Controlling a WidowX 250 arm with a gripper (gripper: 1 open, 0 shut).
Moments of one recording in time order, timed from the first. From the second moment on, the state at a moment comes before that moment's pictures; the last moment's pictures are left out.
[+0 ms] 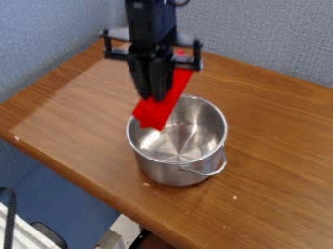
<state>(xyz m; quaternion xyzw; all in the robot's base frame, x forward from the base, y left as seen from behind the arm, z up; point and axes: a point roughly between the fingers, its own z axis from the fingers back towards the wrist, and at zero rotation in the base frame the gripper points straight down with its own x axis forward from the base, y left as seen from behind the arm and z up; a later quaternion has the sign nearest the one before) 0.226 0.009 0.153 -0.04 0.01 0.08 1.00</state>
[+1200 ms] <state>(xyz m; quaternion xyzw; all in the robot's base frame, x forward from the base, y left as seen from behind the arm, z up) 0.238 -0.128 0.055 0.00 0.01 -0.04 1.00</state>
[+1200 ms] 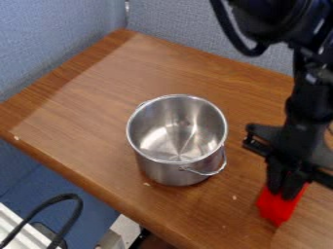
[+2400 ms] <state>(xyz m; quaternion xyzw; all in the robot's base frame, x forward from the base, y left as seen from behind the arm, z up) 0.224 -0.087 0.055 0.05 0.00 -0.11 0.99</state>
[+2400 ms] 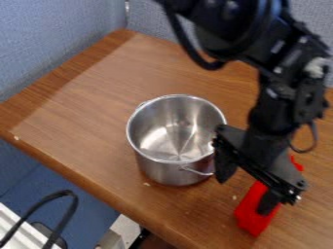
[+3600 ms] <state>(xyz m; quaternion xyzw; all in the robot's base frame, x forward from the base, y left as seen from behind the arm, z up) 0.217 -0.106 0.036 0.04 -0.01 -0.10 0.99</state>
